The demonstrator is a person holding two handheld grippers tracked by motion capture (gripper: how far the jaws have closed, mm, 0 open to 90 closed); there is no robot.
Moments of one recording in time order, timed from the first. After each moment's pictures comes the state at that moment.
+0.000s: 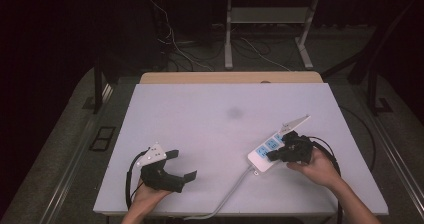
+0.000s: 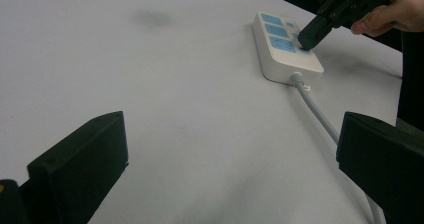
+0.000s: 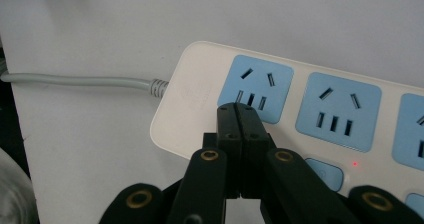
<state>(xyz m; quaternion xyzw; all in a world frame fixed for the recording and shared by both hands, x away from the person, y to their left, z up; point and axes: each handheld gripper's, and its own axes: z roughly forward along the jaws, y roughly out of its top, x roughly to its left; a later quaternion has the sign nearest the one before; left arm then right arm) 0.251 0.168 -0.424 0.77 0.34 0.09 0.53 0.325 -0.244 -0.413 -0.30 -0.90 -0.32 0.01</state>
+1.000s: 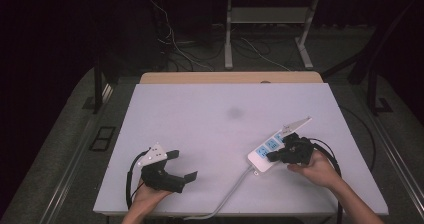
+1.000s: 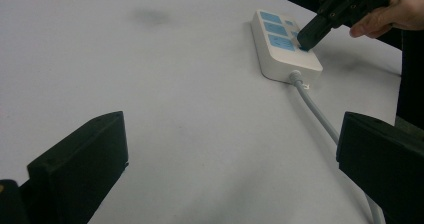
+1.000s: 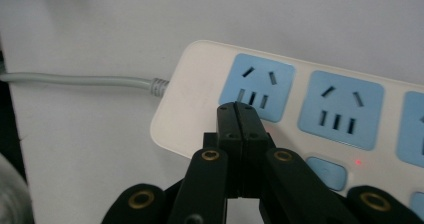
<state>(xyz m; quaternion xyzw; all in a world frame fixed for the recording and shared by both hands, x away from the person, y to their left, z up) 0.251 0.167 -0.424 0.78 0.34 0.09 0.53 0.322 -0.245 -0.416 -0.30 -0.89 -0.33 0.01</state>
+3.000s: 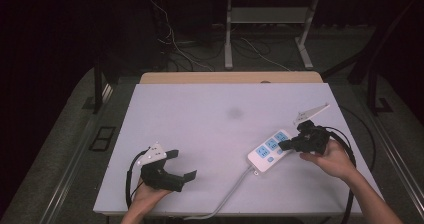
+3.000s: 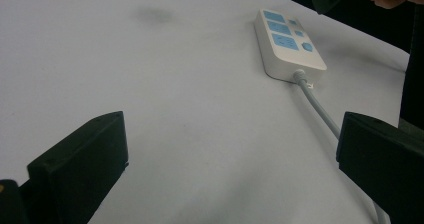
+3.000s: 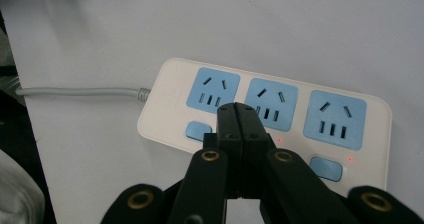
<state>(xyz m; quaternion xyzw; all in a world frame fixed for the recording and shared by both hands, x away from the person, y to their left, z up) 0.254 0.169 -0.425 0.78 0.34 0.09 0.52 0.334 -0.277 -0.381 -0.32 -0.88 -0.34 0.00</state>
